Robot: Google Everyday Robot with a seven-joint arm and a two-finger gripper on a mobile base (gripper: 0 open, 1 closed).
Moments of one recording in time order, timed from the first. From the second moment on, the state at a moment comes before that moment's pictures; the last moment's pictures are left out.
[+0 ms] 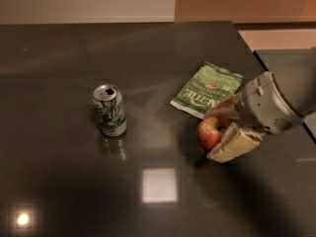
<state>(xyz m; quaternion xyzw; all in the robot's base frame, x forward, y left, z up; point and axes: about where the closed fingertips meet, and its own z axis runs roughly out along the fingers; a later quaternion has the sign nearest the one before) 0.402 -0.119 0.892 -0.65 0.69 0.16 0.26</state>
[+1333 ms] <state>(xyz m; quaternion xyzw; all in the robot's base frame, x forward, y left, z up) 0.495 -0.188 0.866 -0.60 0.74 0.14 0.27</state>
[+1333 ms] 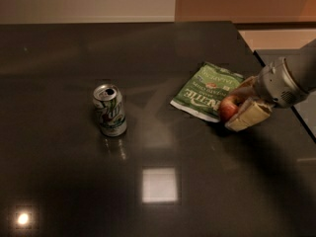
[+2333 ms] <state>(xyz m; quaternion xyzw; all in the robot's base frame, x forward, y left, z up) 0.527 -0.219 0.857 -0.58 0.75 0.13 0.28</state>
